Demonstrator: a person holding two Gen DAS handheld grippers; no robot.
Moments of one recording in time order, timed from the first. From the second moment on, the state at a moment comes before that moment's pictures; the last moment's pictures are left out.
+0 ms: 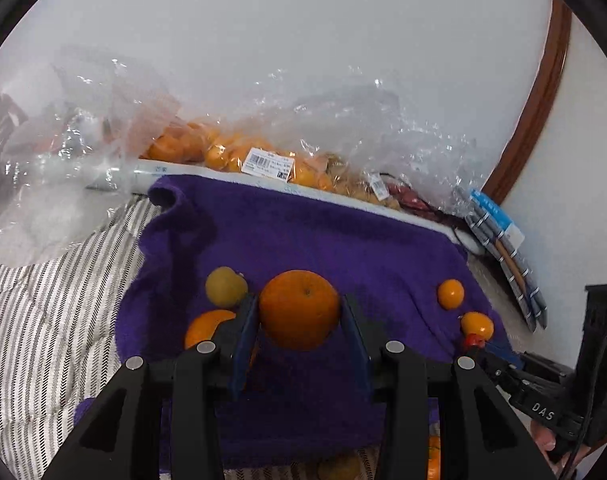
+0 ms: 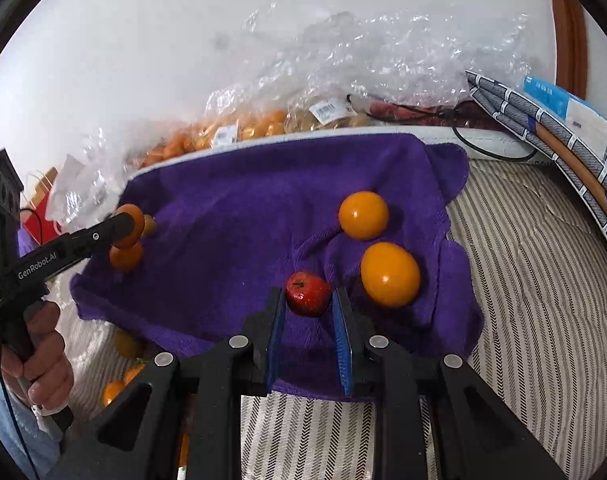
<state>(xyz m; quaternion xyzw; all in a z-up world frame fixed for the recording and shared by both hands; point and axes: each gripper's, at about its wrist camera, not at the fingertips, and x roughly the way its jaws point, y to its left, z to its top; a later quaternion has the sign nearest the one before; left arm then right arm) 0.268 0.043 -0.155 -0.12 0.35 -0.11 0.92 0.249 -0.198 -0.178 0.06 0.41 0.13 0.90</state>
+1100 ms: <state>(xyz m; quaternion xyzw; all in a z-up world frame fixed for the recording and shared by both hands) 0.263 0.034 -0.156 -0.10 0.36 -0.12 0.92 0.175 -0.191 -0.137 0.06 0.37 0.11 0.92</state>
